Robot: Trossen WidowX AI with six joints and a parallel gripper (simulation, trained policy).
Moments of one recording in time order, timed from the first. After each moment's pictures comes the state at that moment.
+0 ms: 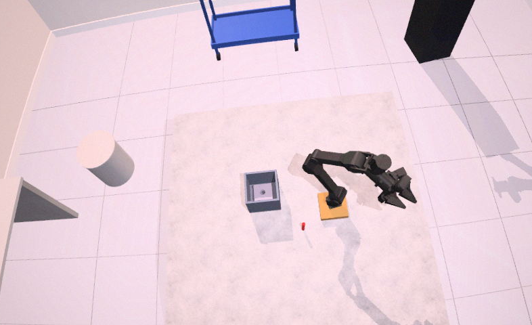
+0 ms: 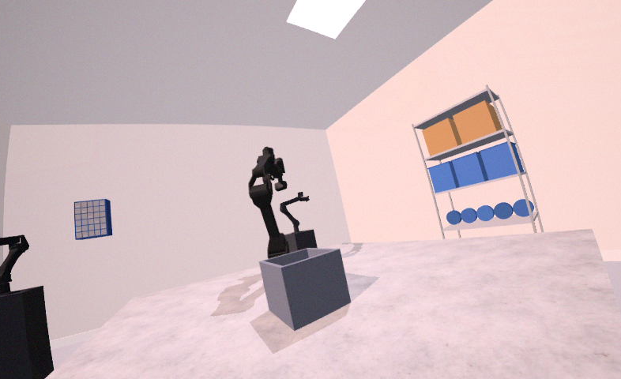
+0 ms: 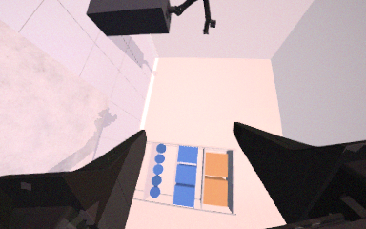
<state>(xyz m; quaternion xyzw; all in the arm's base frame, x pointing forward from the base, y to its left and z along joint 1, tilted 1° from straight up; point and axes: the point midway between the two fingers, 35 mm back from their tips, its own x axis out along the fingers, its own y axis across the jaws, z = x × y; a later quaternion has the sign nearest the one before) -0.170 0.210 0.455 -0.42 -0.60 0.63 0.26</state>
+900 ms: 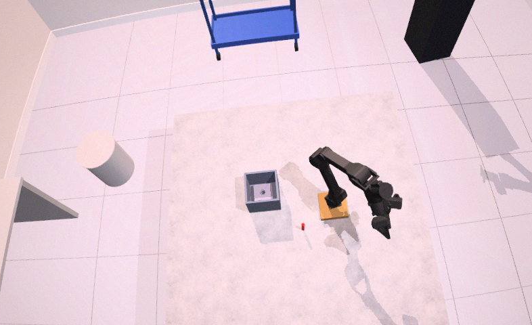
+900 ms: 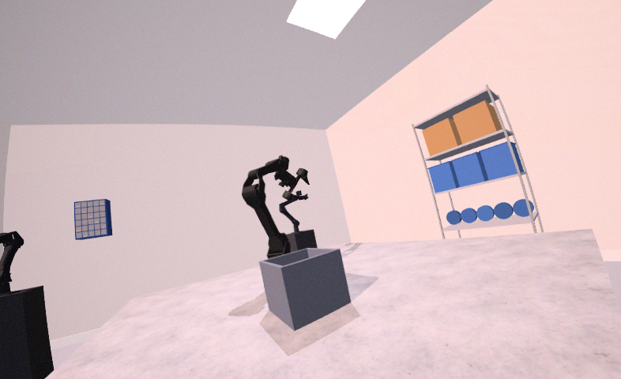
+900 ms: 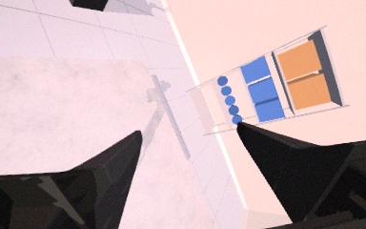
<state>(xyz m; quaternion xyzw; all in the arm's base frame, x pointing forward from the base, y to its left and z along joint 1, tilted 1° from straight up) -0.099 0.265 0.371 -0.48 -0.23 0.73 0.43</state>
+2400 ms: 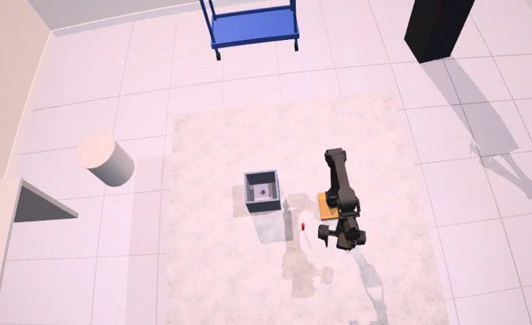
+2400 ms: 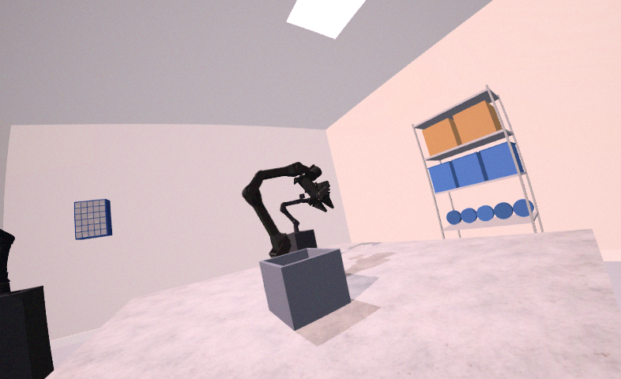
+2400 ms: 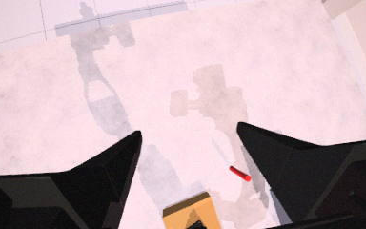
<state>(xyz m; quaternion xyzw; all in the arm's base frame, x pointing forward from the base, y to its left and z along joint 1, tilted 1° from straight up) 0.073 0.254 0.253 -0.30 0.39 0.45 0.74</state>
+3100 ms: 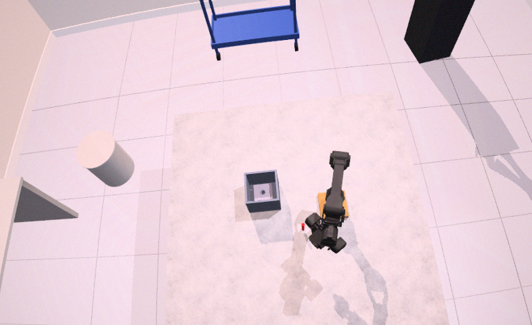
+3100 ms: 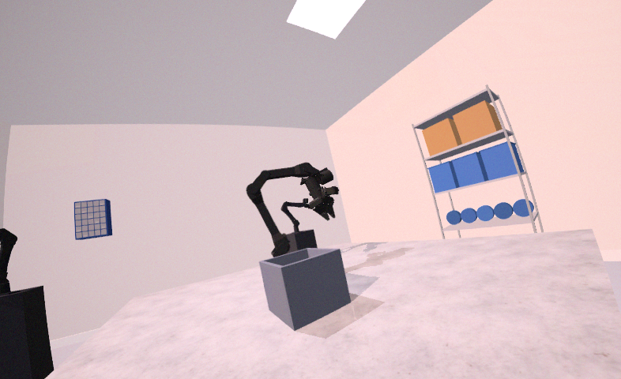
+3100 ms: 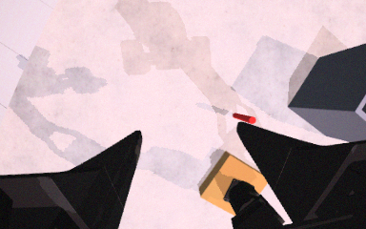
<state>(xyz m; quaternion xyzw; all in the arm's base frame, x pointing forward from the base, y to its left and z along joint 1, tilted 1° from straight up) 0.128 0.207 0.214 -0.12 0.57 0.20 0.79</state>
